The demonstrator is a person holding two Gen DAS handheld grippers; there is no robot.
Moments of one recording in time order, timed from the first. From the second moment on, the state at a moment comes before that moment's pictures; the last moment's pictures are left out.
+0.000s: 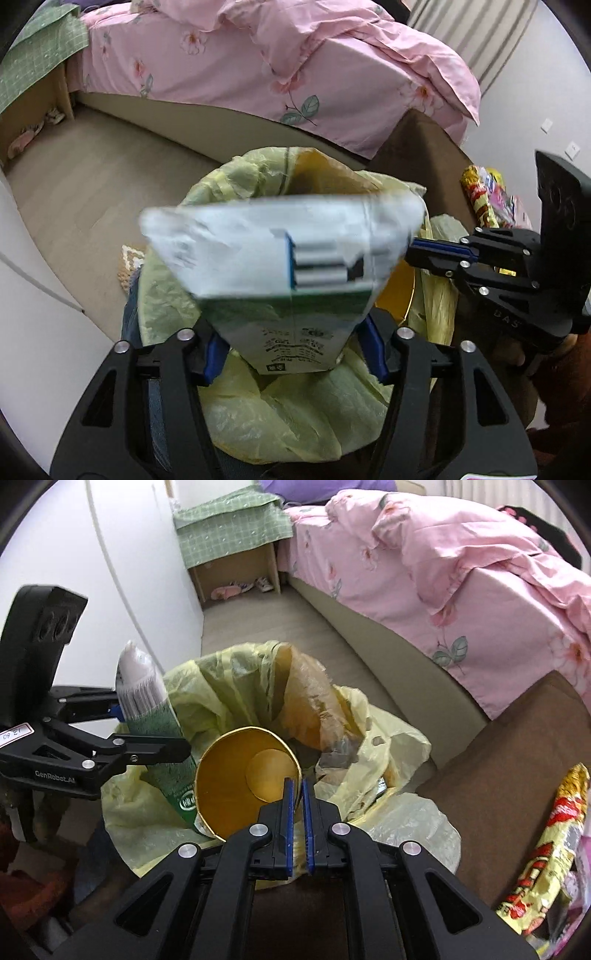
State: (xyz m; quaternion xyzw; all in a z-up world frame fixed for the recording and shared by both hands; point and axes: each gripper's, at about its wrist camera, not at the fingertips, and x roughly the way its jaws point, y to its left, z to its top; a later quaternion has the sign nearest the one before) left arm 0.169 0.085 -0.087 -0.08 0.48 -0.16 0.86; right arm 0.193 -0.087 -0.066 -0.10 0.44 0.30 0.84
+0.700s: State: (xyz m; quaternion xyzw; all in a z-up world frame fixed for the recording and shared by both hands) left arm 0.160 0.062 -0.063 -0.02 0.48 -0.16 0.86; right arm 0.115 -0.234 -0.017 0.02 0.37 0.19 0.91
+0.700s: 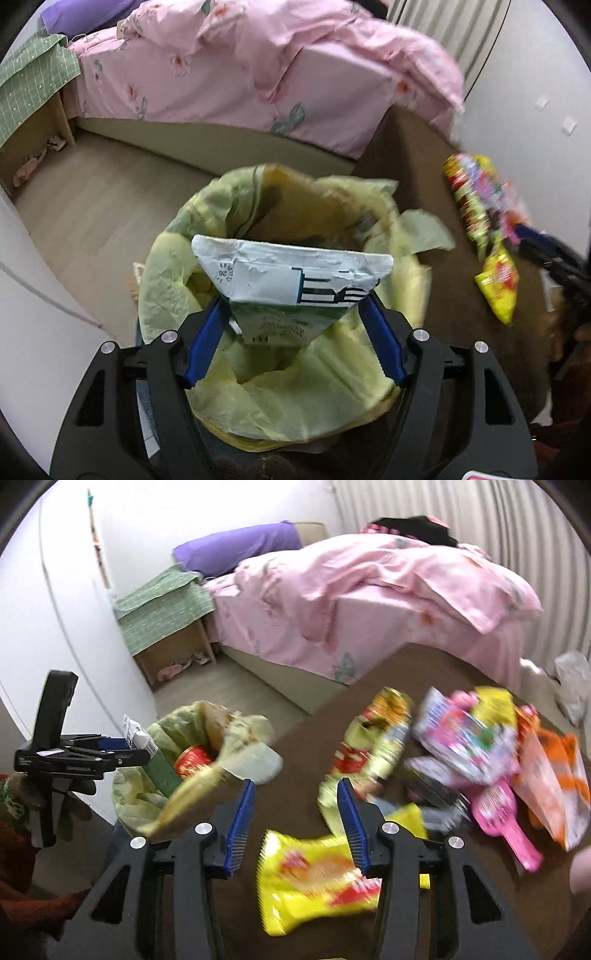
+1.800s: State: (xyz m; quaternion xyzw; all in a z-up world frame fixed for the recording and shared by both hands) left arm 0.172 0.017 -0.019 -0.04 0.35 -0.23 0.91; right arm 0.081 -0.292 -0.032 0.05 0.34 0.10 0.93
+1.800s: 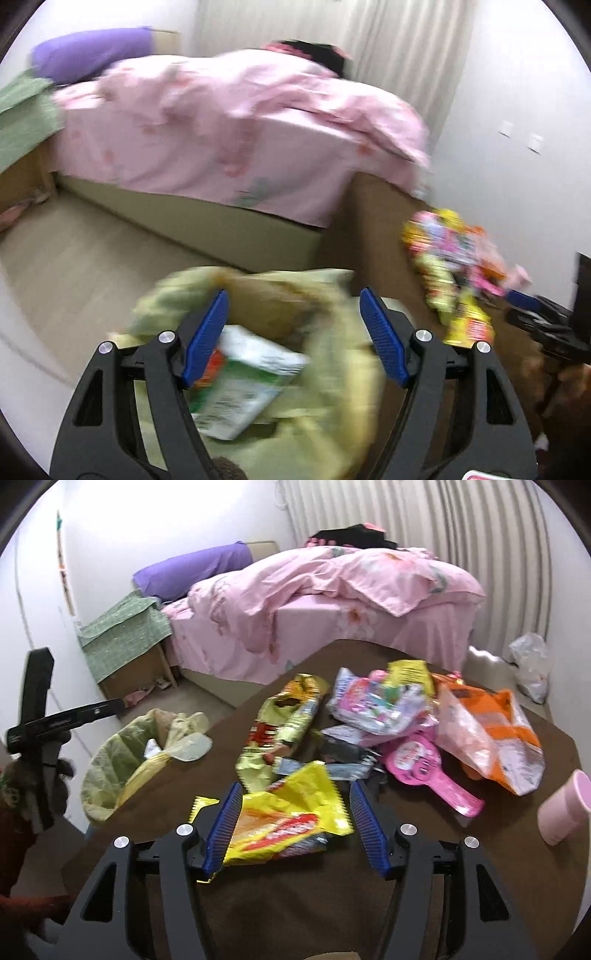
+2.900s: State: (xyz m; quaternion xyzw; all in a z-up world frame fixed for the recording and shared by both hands) left arm 0.194 -0.100 -0.060 -0.07 0.50 -0.30 0.81; right arm 0.046 -0.243 -0.074 -0.04 0.42 0.10 0.90
